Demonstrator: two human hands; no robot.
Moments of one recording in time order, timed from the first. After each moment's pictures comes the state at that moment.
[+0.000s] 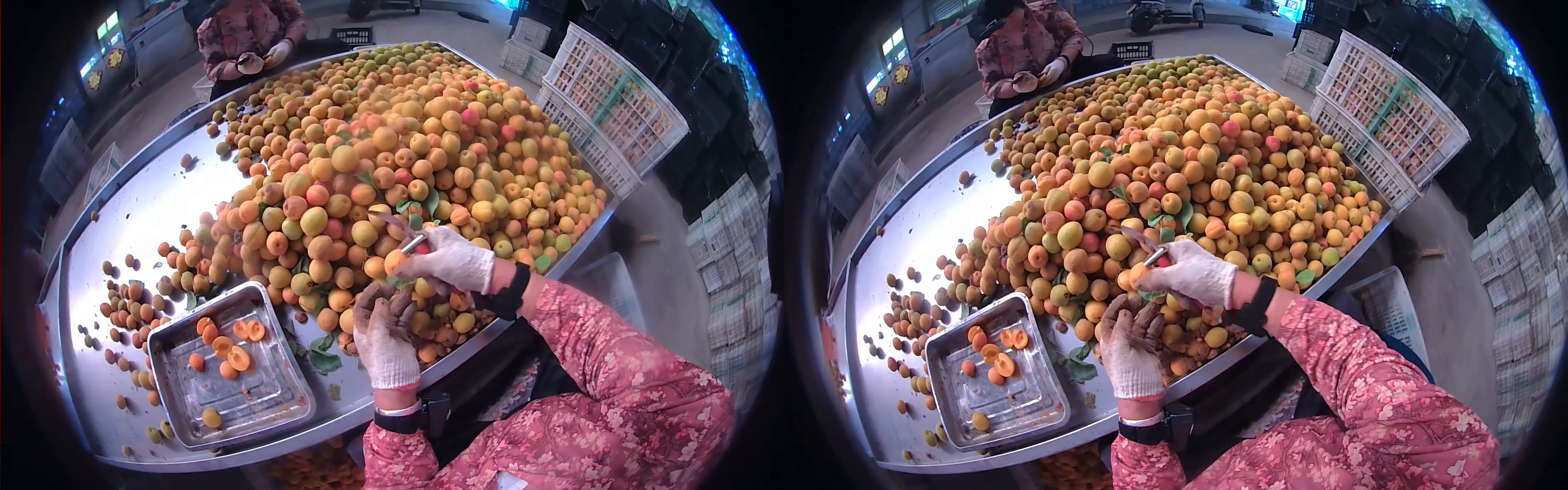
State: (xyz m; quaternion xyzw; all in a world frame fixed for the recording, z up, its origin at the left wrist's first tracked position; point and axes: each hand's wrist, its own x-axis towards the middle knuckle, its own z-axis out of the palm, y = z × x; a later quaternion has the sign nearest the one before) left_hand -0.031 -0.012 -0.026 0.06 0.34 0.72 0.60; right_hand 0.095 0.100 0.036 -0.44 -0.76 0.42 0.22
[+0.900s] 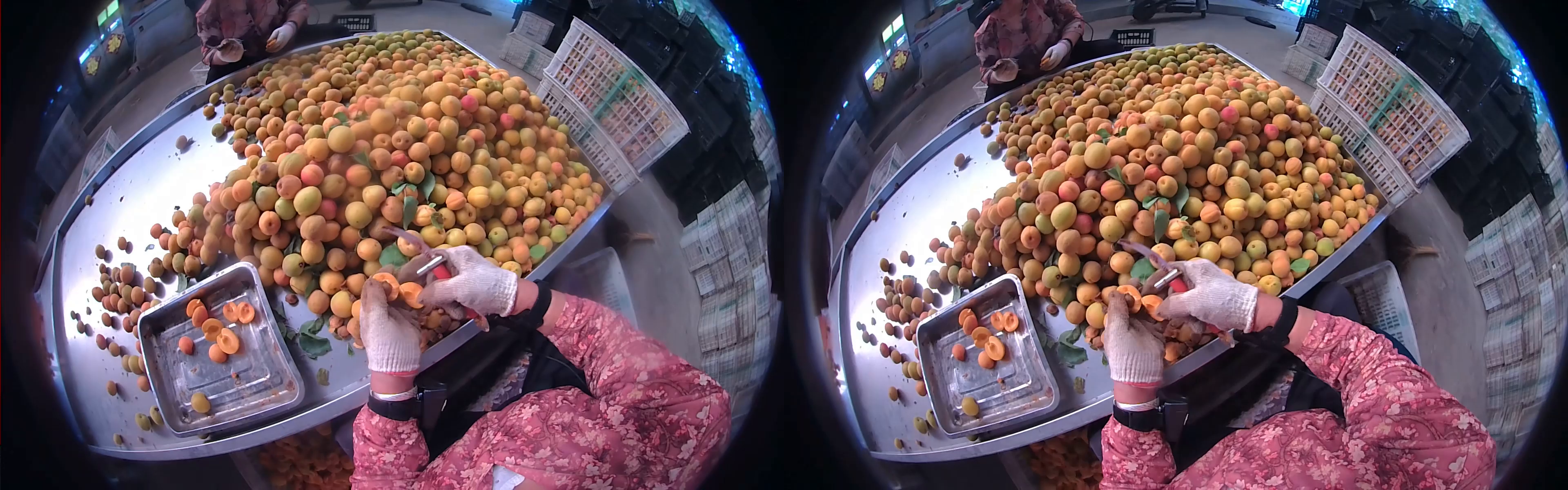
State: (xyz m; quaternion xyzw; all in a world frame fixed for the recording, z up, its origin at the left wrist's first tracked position) left_hand -0.019 -0.013 -0.029 0.01 0.23 0.72 0.66; right_hand 0.113 0.043 0.067 -0.47 -0.56 0.67 0.14
